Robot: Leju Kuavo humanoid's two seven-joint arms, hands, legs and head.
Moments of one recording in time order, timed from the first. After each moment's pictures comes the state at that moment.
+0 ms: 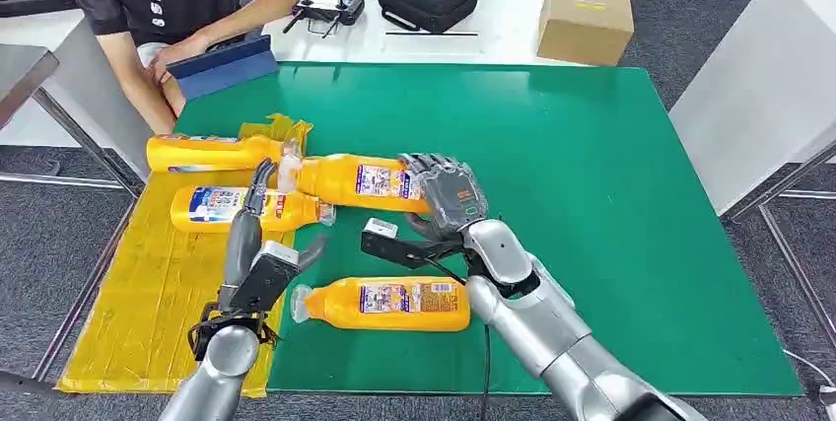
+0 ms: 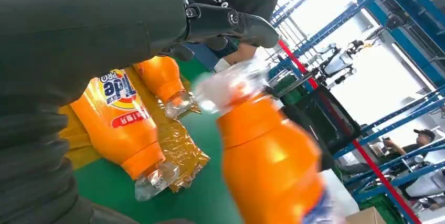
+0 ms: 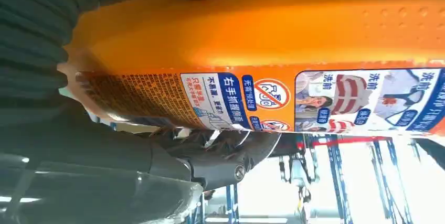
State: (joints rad) left arm -0.19 -0.17 -0.22 -1.33 -0.63 0.32 -0.27; right arm -0.56 0.07 0.58 -1.08 1.01 -0.25 0.03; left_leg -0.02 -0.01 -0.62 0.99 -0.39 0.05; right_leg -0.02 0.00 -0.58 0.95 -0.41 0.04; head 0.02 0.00
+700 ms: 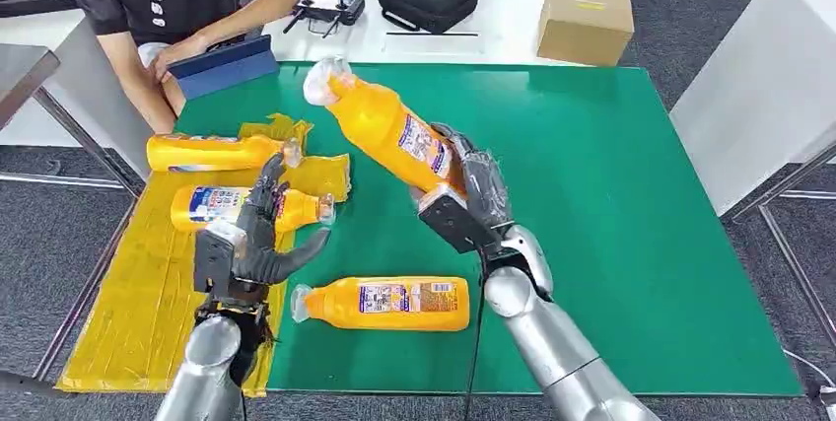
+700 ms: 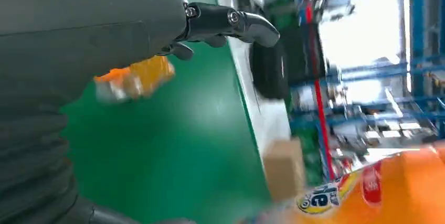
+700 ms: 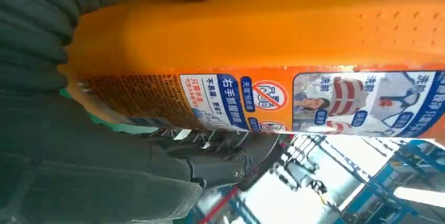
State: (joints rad) left arm -0.20 -0.19 -0.21 -1.41 -0.14 -0.04 -0.23; right arm -0.45 0.12 0.39 -1.18 0.41 -0.31 -0.34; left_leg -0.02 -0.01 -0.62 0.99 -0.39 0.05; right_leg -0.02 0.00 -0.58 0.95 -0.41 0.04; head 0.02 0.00
